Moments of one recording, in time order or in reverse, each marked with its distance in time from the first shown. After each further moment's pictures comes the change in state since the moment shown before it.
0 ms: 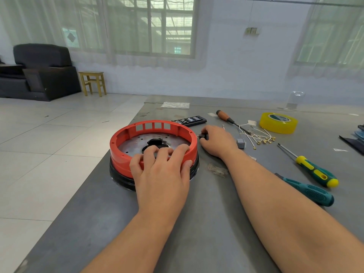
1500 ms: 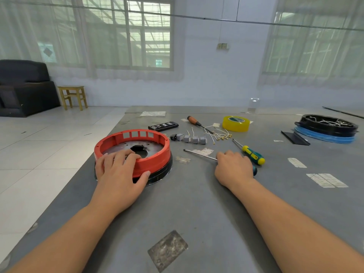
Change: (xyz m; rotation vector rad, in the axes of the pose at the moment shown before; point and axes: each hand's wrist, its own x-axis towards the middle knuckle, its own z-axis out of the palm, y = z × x) left_hand -0.034 -0.043 -0.044 -0.082 -0.155 0.143; right_hand -0.201 0.047 -0.080 -0.373 -0.014 0.230
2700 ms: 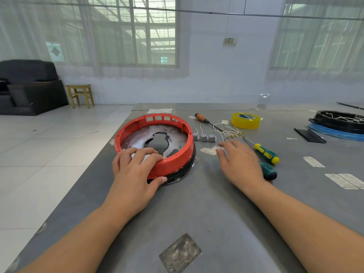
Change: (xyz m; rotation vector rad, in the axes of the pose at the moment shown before) left_hand -0.003 0.012 -0.001 -0.133 0.045 0.174; right_hand 0.004 -0.007 0.011 0.424 0.392 -0.104
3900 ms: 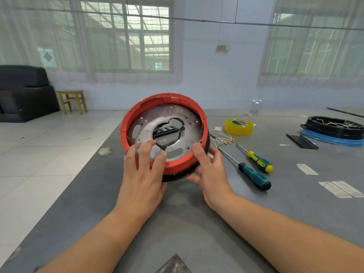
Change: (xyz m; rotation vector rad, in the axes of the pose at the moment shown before) left_hand 0.033 0.028 0.029 0.240 0.136 0.146; right_hand -0.005 -0.070 0.010 1.645 -0.090 0.544
